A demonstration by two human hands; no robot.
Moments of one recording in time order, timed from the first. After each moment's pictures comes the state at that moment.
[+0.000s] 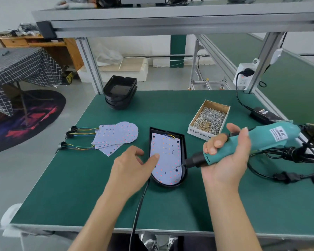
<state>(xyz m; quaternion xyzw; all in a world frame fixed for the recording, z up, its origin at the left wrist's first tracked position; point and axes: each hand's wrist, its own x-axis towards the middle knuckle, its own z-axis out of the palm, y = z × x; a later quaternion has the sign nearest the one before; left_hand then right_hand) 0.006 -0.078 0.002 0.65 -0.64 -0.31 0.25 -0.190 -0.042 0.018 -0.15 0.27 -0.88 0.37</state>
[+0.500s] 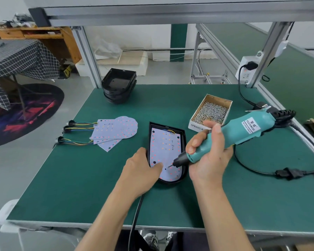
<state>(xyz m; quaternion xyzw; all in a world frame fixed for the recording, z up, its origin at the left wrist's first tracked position) -0.011 -0.076 -0.014 0.64 -0.66 -0.34 0.18 -0.163 -0.055 0.004 -0.23 0.33 -0.85 0.34</state>
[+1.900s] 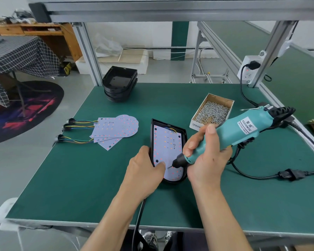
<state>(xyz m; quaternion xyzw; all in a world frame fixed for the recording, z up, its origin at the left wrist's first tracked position) -0.018 -0.070 -0.021 0.63 -0.65 -0.34 0.25 -0.156 -0.056 -0.002 -0.25 0.38 -0.83 0.32</state>
